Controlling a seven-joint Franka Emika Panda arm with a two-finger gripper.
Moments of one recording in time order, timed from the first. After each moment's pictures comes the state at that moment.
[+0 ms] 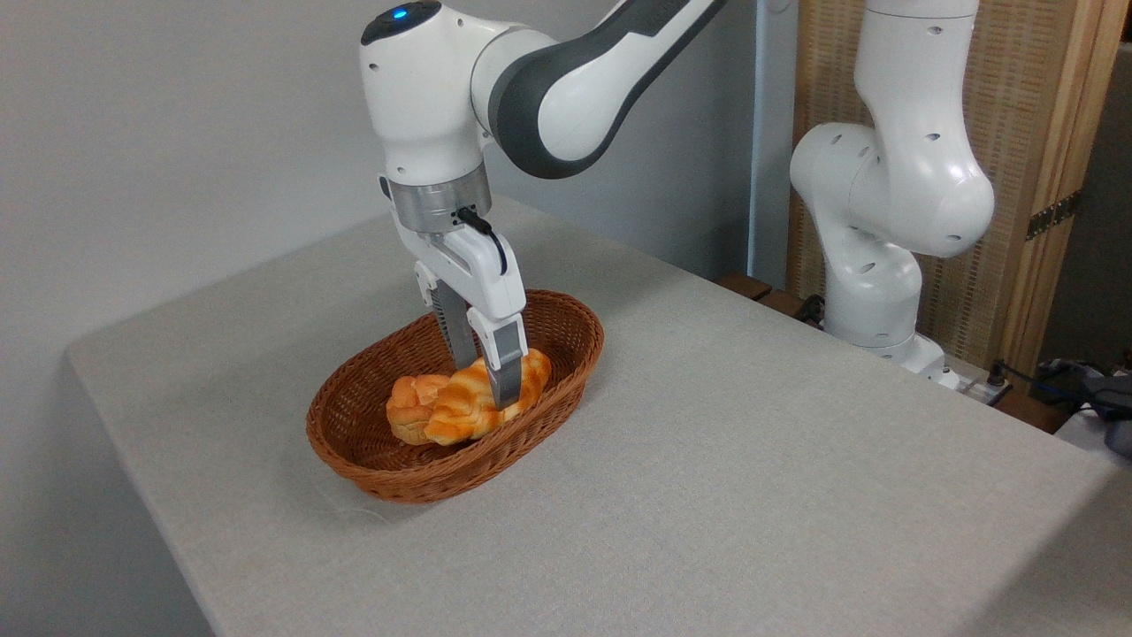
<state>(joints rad) -0.17 -0.12 -0.11 -2.18 -0.05 2.05 0.61</state>
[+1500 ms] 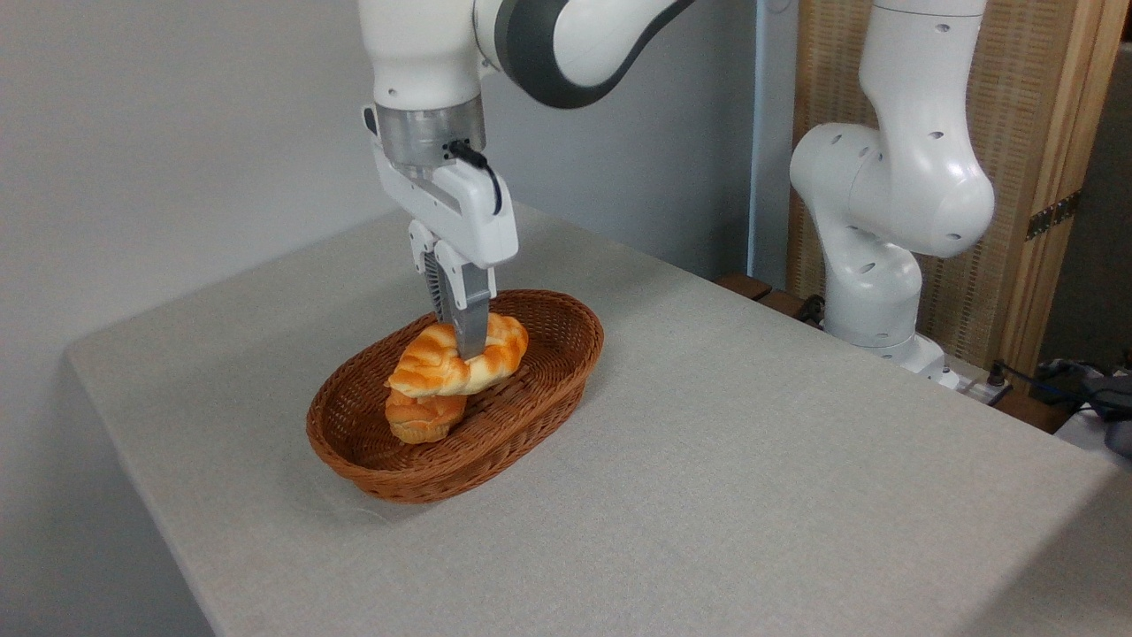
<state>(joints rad) -0.17 -0.18 -0.06 -2.07 -0.05 1.97 0.65</state>
